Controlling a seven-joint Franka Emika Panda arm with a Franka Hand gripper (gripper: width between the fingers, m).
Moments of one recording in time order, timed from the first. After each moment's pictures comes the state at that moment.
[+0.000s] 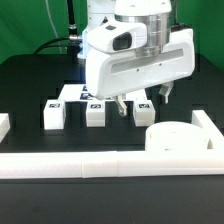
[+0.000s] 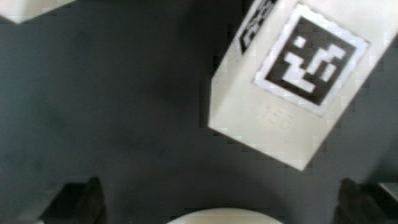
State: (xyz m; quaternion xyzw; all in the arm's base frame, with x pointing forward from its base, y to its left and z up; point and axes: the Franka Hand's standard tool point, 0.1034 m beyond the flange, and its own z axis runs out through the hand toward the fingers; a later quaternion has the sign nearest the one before) arm 0.541 0.045 0.042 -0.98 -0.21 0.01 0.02
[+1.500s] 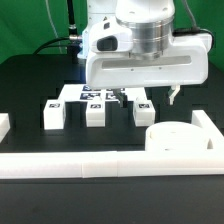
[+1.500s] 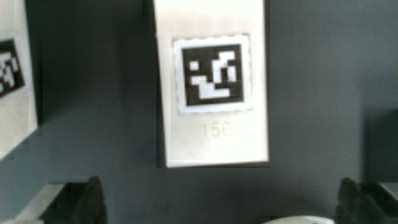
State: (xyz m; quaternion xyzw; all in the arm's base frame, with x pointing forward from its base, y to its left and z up) arm 0.527 0.051 0.046 -0.99 0.02 0.13 0.03
